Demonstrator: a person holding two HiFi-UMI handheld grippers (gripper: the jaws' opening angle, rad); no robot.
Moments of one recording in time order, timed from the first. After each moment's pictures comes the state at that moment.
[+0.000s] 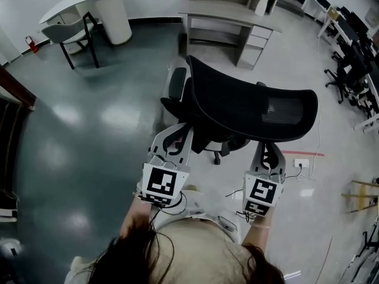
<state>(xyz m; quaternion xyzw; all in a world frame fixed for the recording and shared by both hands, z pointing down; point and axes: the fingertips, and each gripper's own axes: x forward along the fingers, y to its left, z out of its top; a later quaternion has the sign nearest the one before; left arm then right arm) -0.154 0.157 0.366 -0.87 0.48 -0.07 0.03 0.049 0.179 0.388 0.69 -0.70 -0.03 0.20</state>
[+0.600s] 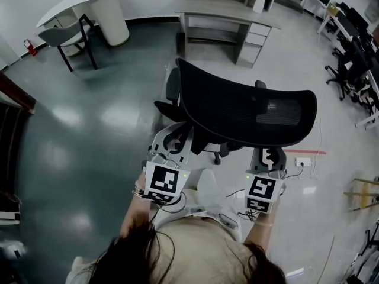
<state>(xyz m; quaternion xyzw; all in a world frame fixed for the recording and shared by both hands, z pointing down) -0.135 0.135 0.386 -0.88 0.46 -0.12 0.06 0.064 0.158 0.407 0.66 -0.70 -0.05 0.25</state>
